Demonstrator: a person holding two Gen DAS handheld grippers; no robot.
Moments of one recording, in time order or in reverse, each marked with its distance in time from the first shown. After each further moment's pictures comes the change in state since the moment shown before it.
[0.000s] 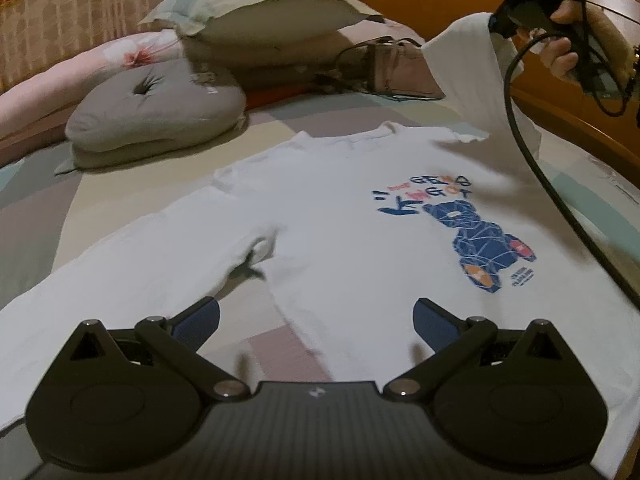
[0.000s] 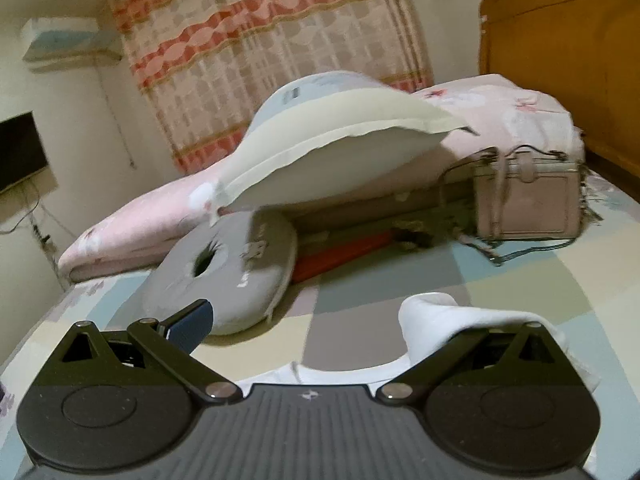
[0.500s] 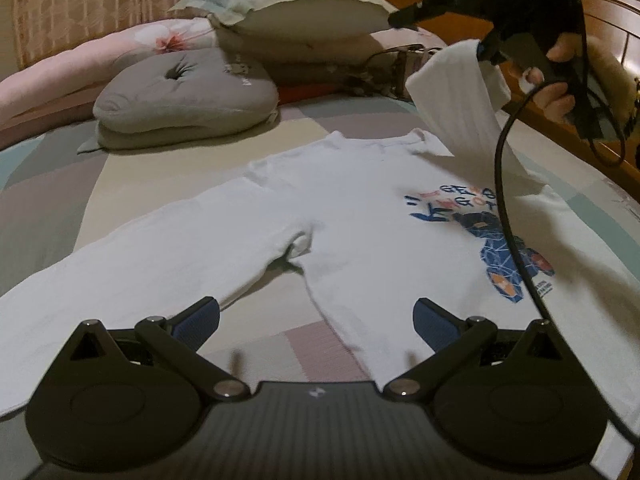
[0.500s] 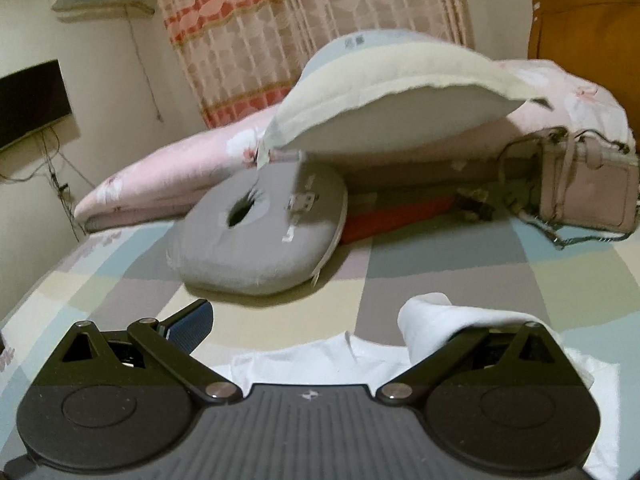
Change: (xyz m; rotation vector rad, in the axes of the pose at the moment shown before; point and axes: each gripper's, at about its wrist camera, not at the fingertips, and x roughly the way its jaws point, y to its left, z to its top) left arm -0.002 0.025 -0.002 -0.080 0.004 0.022; right arm 0.056 0.052 -0.028 -0.086 0.112 0.049
